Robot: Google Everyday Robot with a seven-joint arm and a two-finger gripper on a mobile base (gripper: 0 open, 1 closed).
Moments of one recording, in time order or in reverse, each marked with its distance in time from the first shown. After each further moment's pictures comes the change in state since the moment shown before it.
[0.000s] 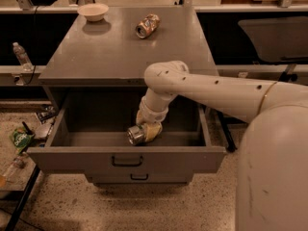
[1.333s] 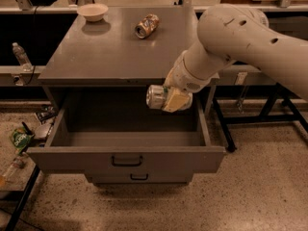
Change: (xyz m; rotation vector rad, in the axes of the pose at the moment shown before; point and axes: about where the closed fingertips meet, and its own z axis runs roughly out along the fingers) arm 0.006 0.032 -0.220 0.315 -0.021 0.409
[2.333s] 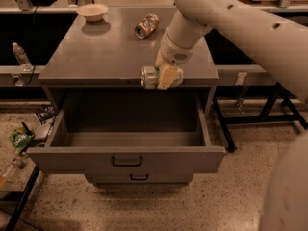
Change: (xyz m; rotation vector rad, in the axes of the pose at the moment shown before) arm -0.015 -0.076 0.020 -0.083 0.065 -0.102
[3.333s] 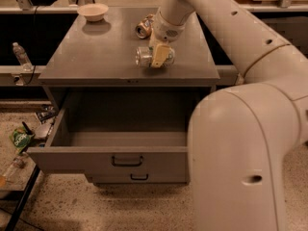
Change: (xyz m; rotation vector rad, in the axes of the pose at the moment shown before) arm -0.007 -0.091 0.012 -0.010 -0.023 -0.025
